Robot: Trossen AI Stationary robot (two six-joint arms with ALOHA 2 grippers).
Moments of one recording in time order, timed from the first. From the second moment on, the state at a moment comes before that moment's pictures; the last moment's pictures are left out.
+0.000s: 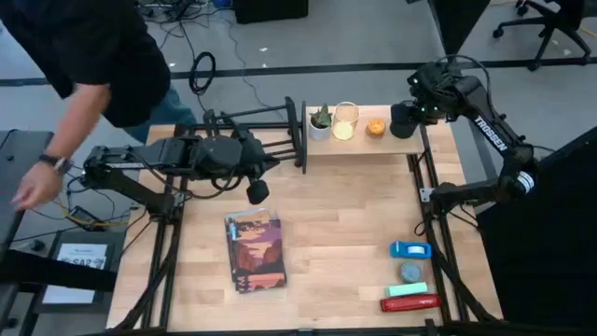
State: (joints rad) left arm -0.08 1.31 1.55 -0.75 -0.39 -0.13; right arm -0.94 1.23 1.46 -1.43 0.20 0.54
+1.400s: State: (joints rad) left arm -0.08 1.31 1.70 -0.69 -0.40 -0.10; right arm -0.31 1.40 1.93 -1.43 -0.52 0.62
